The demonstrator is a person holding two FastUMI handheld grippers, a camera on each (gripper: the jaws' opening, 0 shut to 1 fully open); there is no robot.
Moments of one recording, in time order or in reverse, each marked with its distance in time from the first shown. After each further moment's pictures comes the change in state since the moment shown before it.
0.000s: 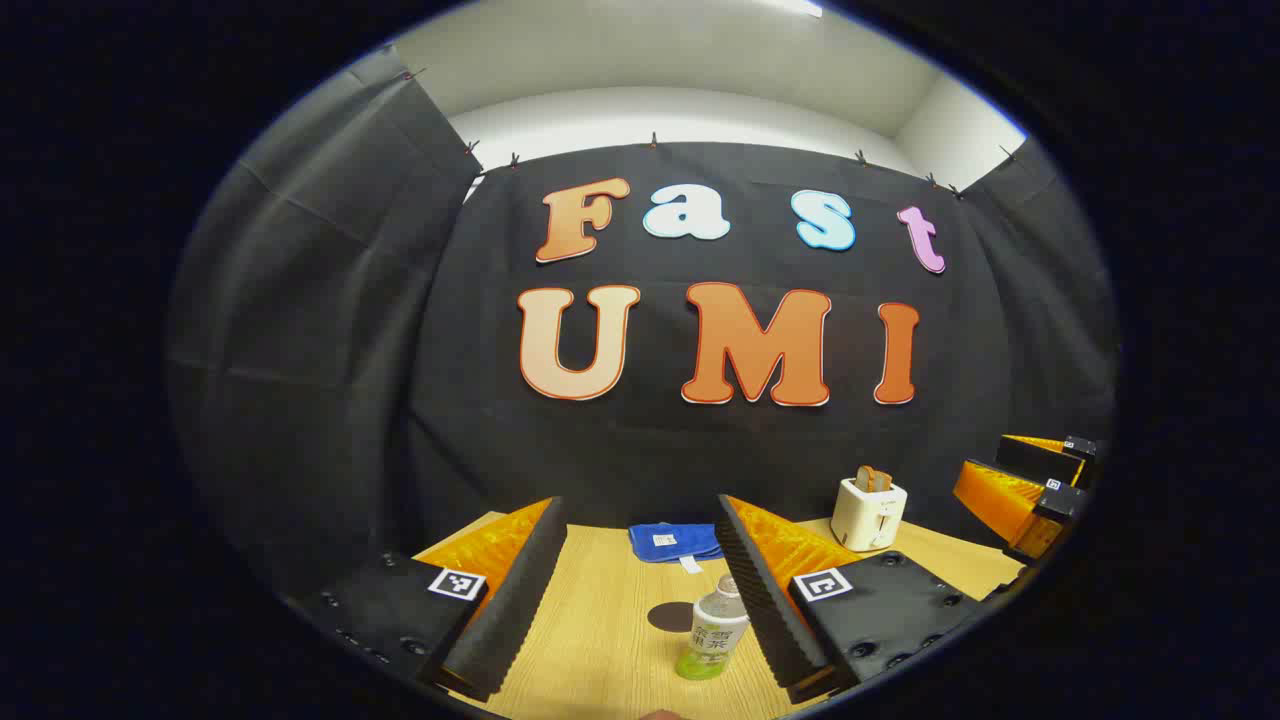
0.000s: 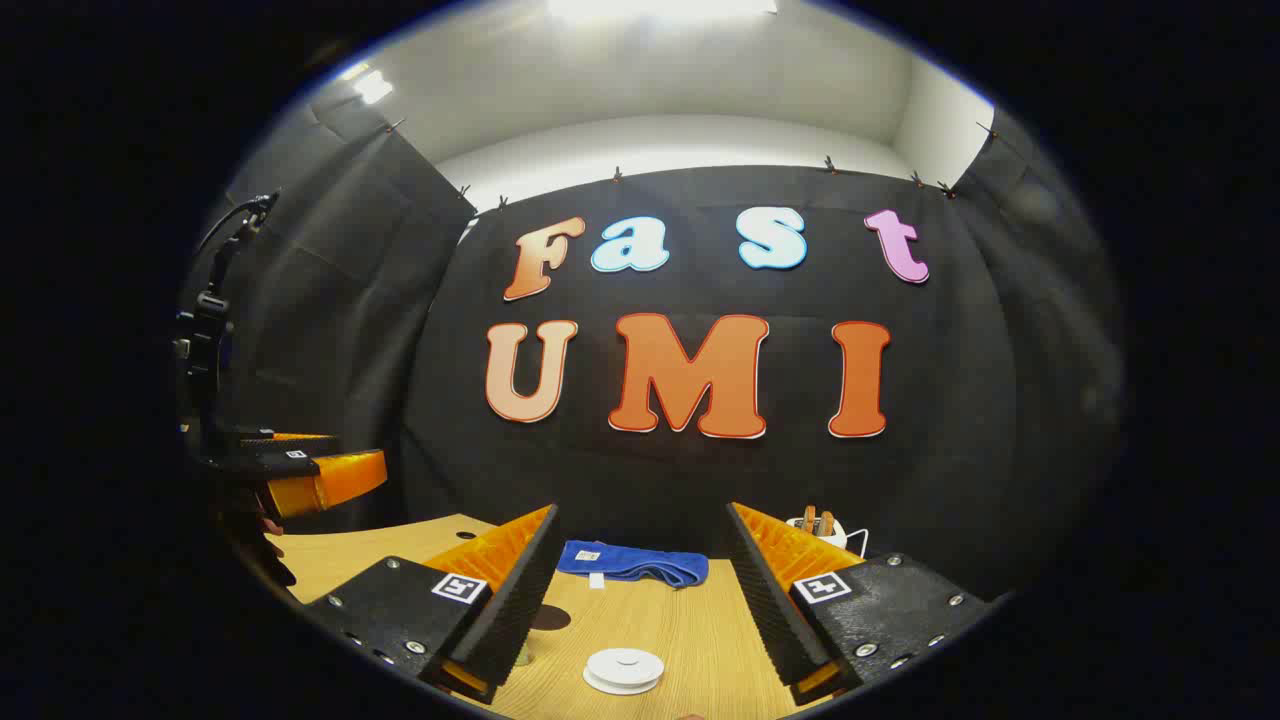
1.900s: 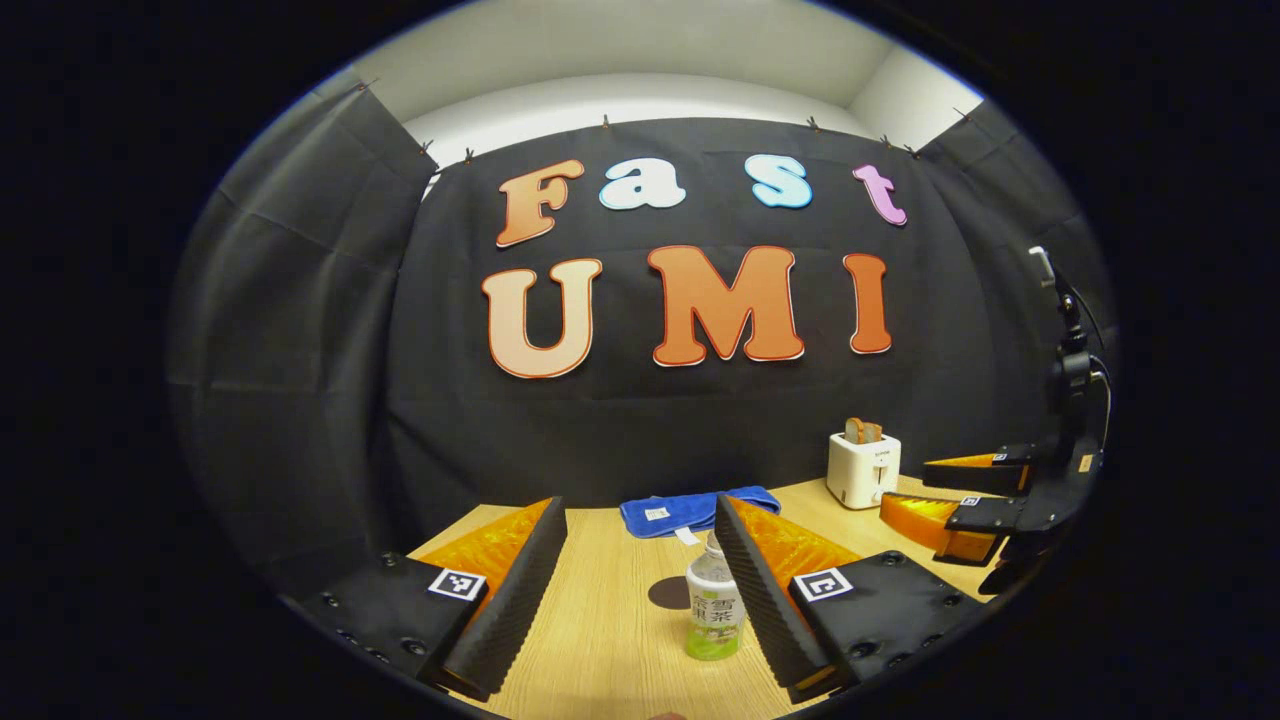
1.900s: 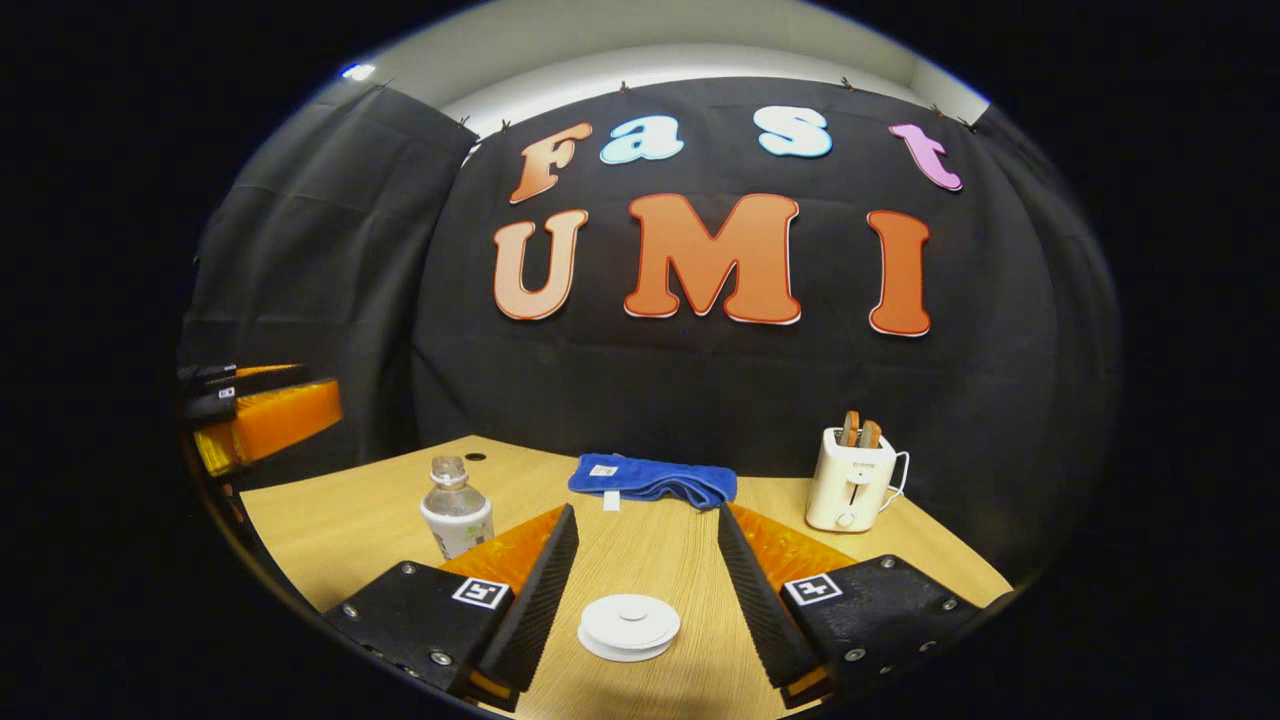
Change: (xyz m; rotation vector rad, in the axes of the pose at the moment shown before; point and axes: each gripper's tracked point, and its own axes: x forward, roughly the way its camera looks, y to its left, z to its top) left arm 0.001 -0.017 -0.058 0.097 0.069 -0.075; right arm 0.030 0.011 -0.143 0.004 0.277 0.087
